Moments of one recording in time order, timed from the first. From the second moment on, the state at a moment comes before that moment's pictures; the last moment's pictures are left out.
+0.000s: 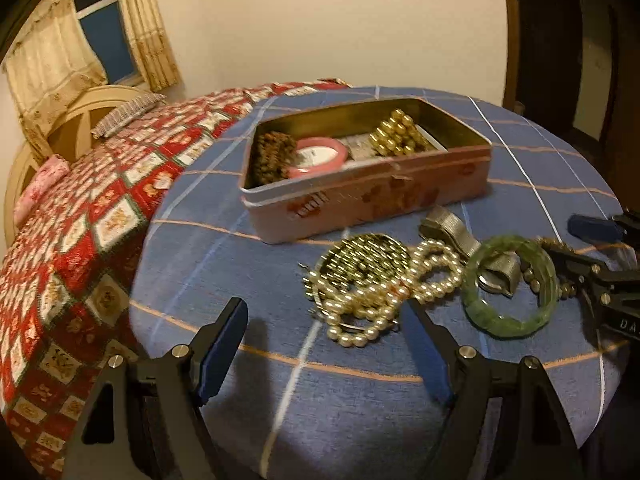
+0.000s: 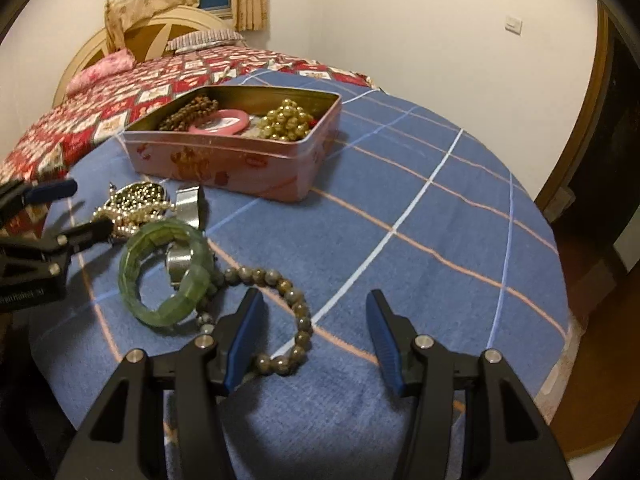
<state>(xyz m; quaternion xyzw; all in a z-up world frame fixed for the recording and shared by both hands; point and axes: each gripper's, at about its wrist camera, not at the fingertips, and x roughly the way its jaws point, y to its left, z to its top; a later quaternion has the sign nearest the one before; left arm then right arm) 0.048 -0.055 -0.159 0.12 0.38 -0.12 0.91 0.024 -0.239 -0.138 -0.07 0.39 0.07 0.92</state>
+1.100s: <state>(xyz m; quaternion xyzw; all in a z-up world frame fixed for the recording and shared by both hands) 0.040 -0.042 -0.114 0.09 0.35 -0.17 0.92 0.013 -0.243 -0.109 -0.06 0.35 0.09 0.93</state>
